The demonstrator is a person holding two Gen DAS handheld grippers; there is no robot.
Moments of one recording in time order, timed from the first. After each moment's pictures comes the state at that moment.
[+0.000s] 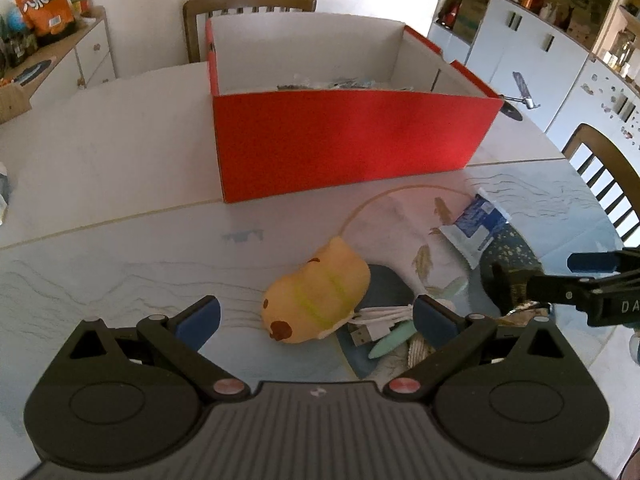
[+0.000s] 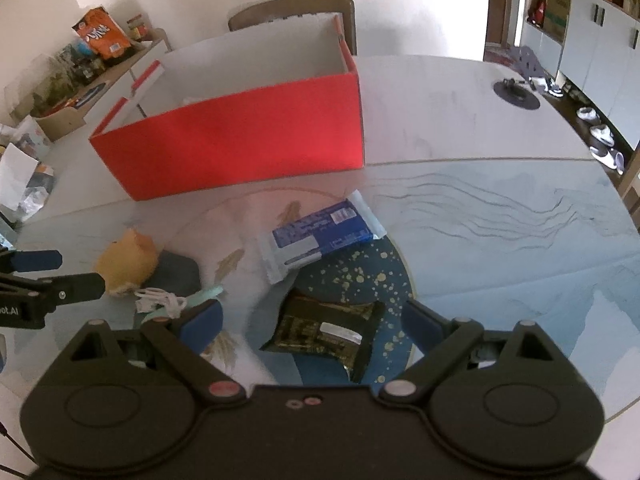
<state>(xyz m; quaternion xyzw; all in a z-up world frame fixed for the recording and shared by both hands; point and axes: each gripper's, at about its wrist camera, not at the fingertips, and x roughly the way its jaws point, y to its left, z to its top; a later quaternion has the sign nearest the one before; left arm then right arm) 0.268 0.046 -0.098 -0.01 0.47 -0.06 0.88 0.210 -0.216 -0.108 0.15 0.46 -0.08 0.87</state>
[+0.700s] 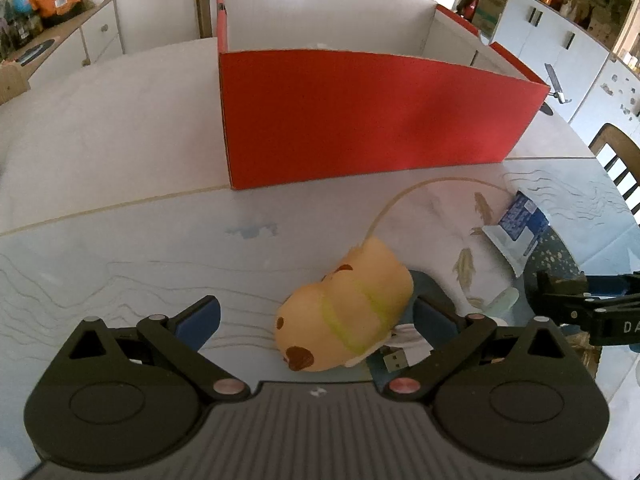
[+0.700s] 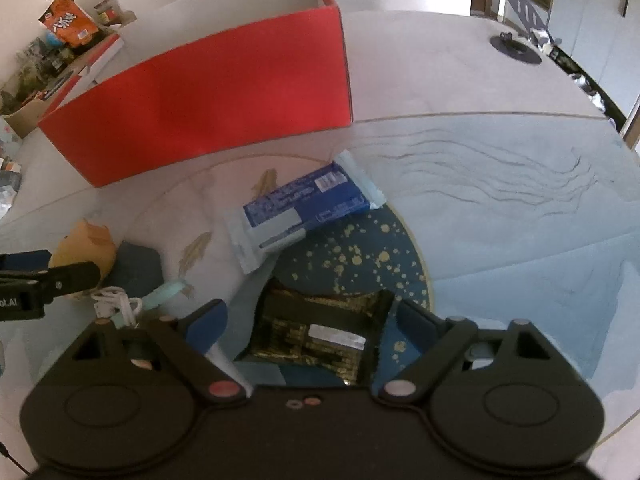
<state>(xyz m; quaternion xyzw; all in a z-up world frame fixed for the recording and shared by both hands) 0.296 0.051 -0.134 -0.01 0.48 -0.04 0.87 0.232 -0.221 -0.146 0.17 0.49 -0.11 0.85</state>
